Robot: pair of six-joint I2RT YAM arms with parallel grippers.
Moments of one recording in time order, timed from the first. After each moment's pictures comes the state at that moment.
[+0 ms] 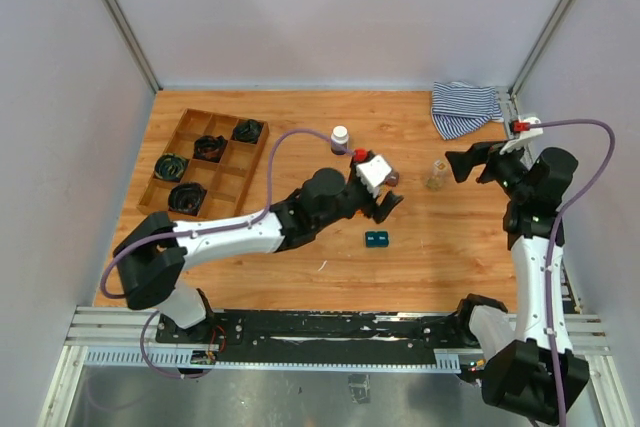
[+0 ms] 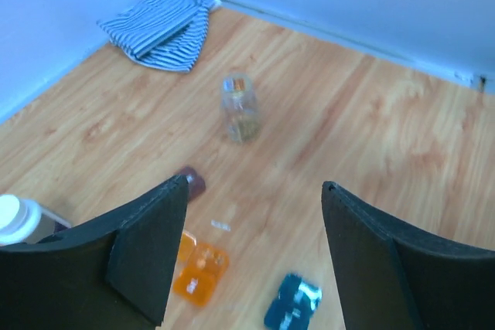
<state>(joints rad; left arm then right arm) -1.06 1.61 1.11 0.42 -0.11 0.04 -0.29 0.87 0.75 -0.03 -0.59 0.05</state>
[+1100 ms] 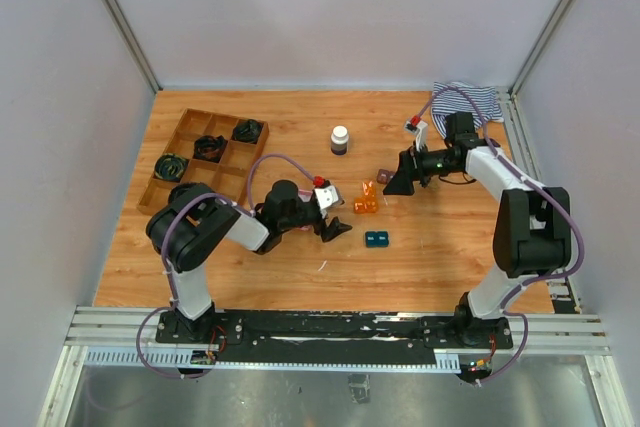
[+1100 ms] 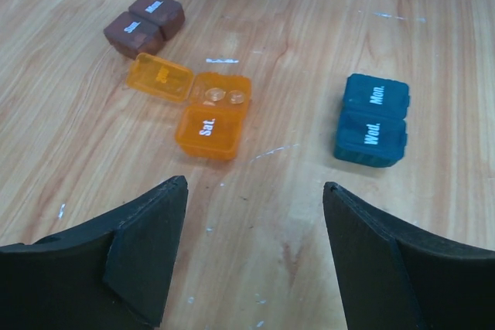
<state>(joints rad) -0.71 1.79 0.56 0.97 0.51 0.23 0.07 1.67 1.15 -0.58 -0.99 -0.41</state>
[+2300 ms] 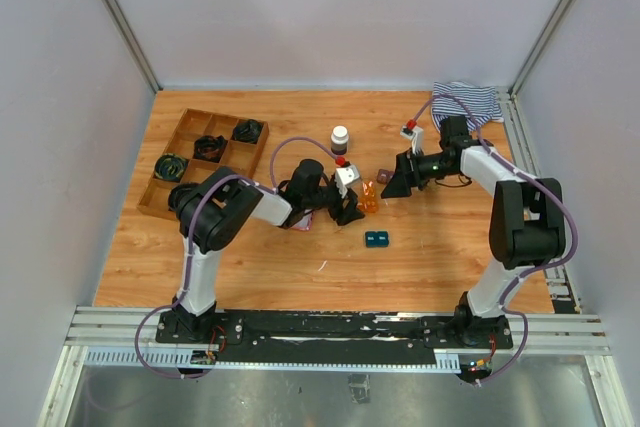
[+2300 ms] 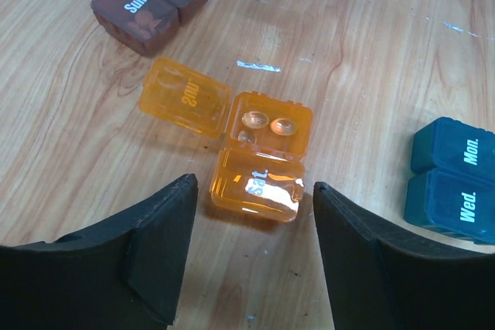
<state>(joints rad) -0.68 2.03 0.91 0.71 0.56 0.14 0.08 1.74 1.15 -0.59 -0.99 -0.36</state>
